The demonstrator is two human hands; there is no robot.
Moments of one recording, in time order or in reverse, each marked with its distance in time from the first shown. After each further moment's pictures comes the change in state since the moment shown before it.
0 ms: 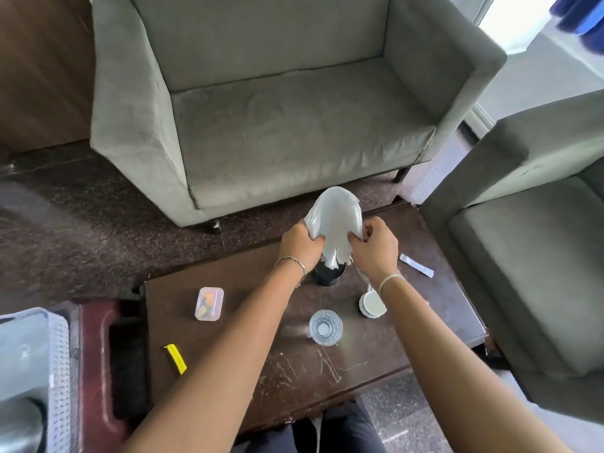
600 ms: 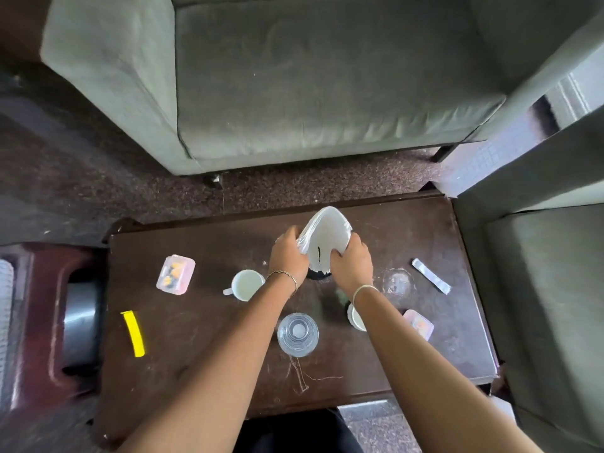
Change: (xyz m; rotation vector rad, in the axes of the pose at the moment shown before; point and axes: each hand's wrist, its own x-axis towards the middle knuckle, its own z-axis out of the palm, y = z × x) left_hand 0.071 -0.083 0.096 0.134 0.182 -0.176; right_hand 0.069 0.105 0.089 -0.128 -0.388 0.105
